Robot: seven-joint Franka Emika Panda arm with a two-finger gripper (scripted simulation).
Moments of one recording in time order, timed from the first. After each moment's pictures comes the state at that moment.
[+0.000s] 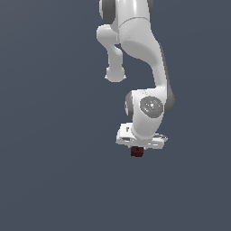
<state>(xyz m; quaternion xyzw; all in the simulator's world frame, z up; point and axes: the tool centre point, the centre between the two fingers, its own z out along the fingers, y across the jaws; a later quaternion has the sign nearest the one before) 0.071 0.103 0.075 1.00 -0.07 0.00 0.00</state>
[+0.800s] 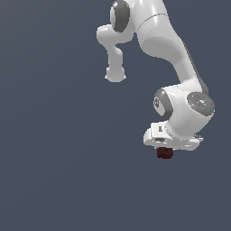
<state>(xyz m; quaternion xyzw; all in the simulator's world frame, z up) 0.091 0.216 0.109 1.00 -0.07 0.00 0.00</state>
